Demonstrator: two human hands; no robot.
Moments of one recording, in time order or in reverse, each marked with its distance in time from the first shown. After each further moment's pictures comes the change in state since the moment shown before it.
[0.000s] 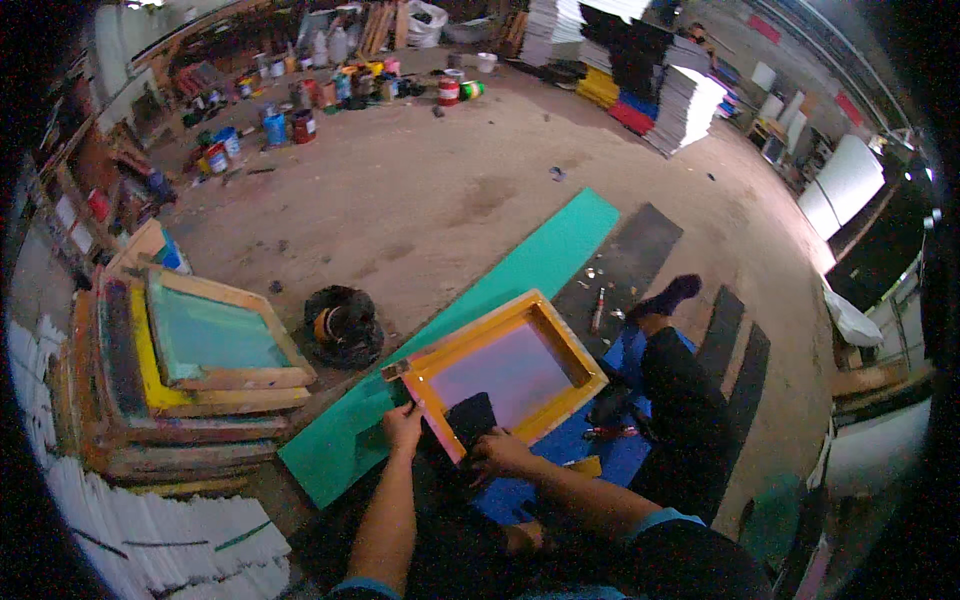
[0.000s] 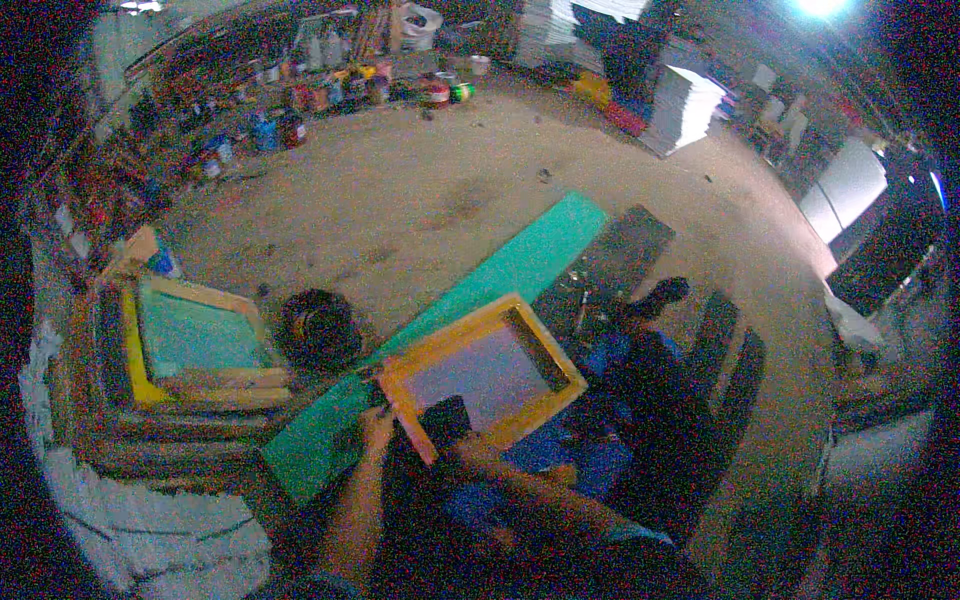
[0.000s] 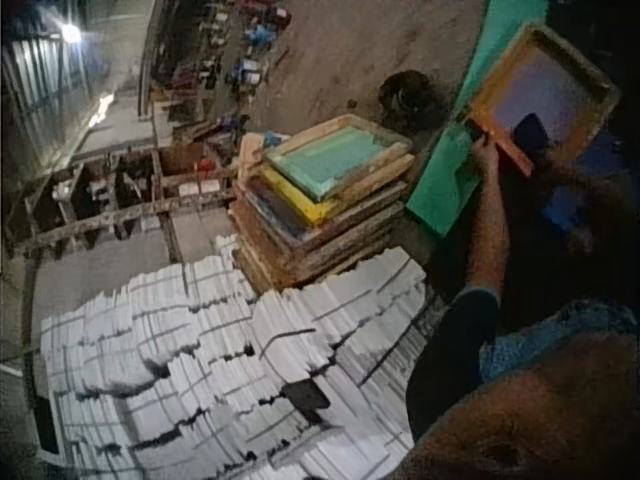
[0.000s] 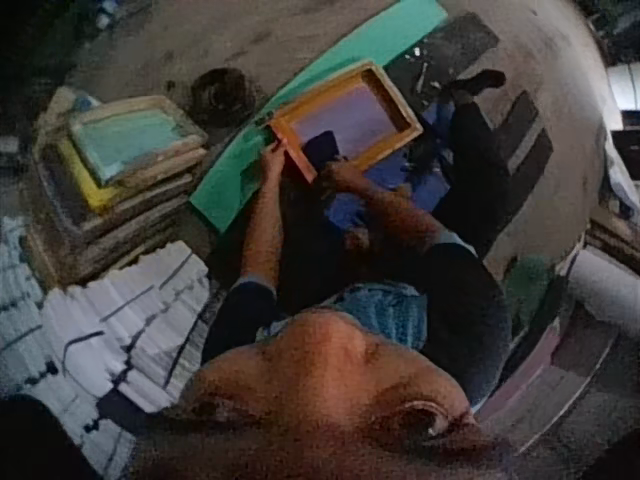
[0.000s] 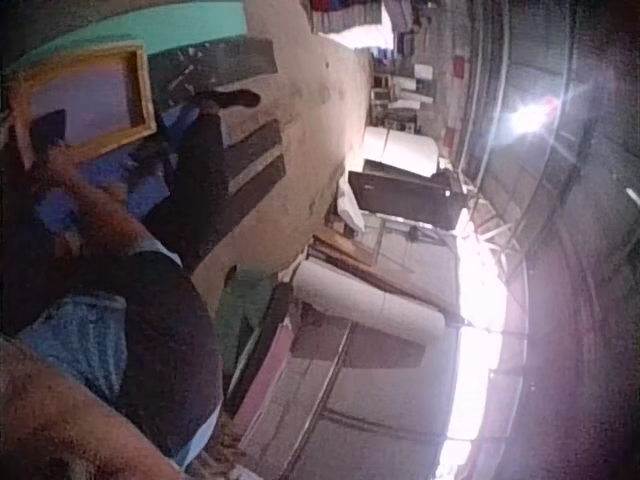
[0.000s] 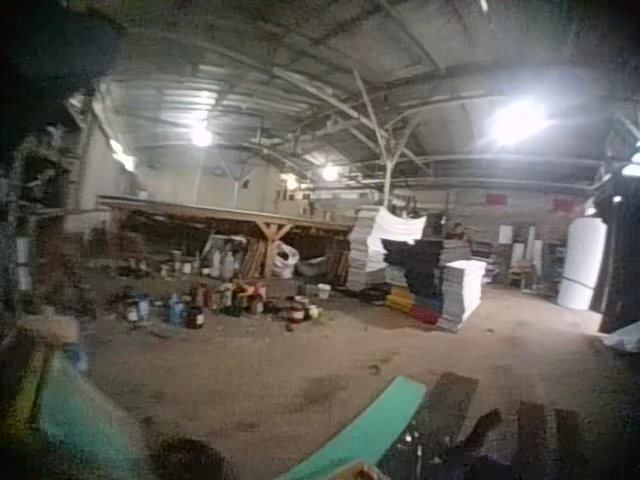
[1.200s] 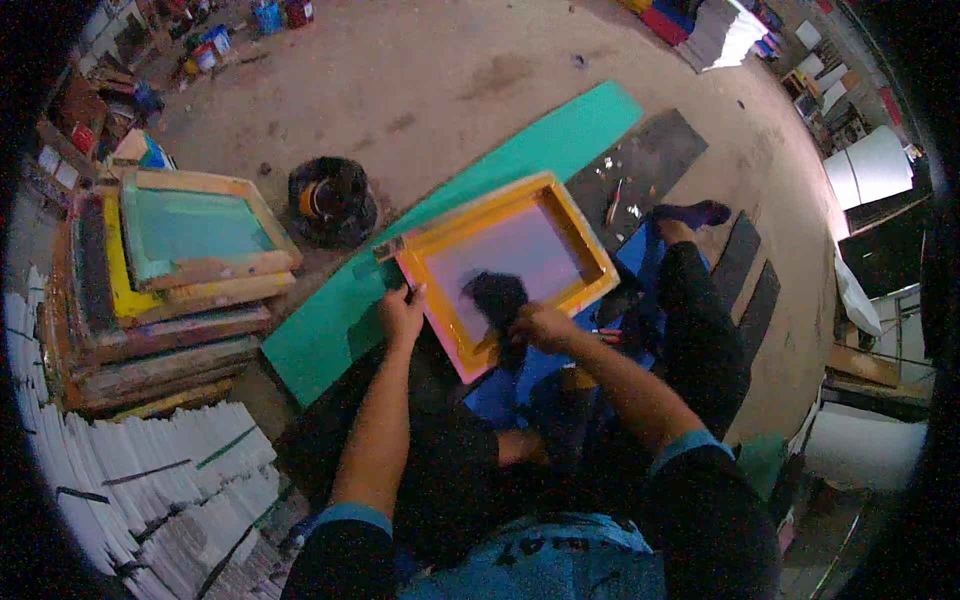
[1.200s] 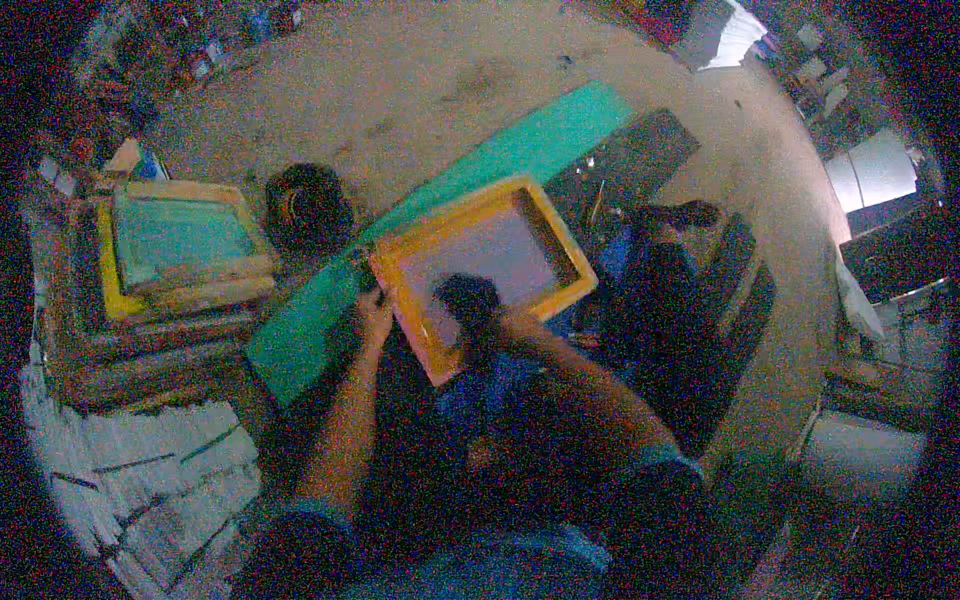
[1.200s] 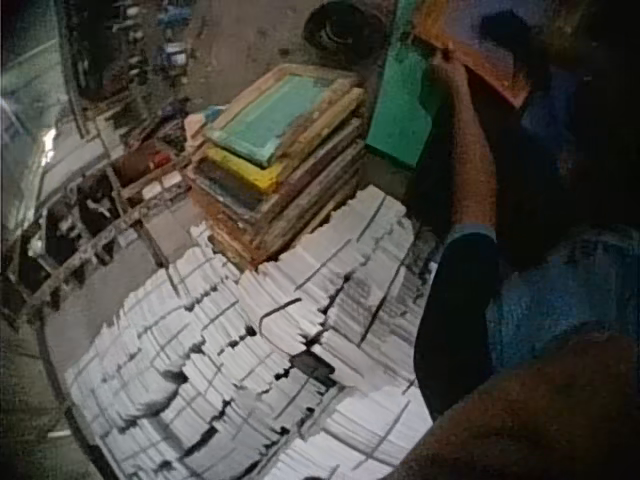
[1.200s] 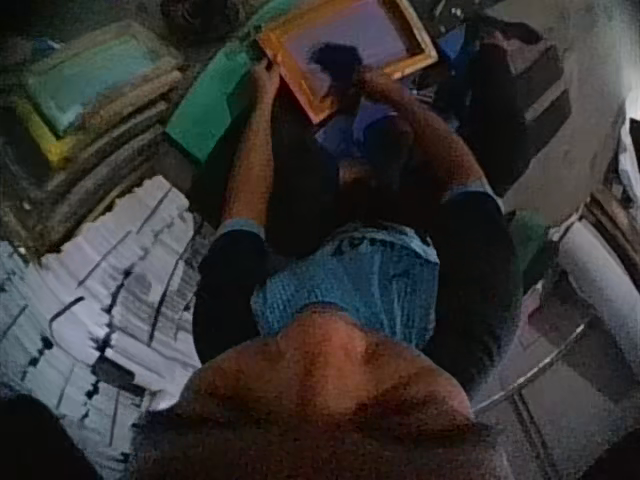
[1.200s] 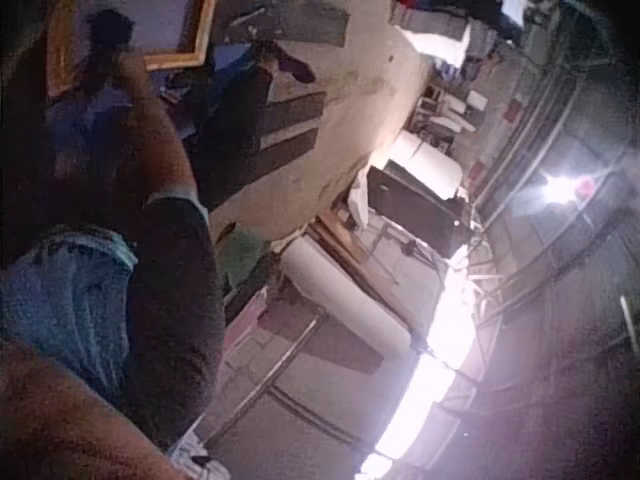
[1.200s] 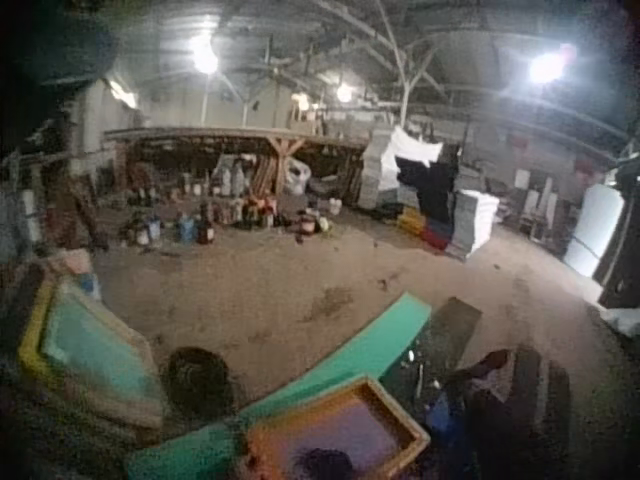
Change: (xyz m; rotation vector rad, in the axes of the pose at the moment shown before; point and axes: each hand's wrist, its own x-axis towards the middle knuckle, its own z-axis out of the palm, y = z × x) left_hand 0.001 -0.036 0.027 0.214 0.046 0.278; right_hand -0.027 0.118 0.001 -0.001 0.112 -0.141
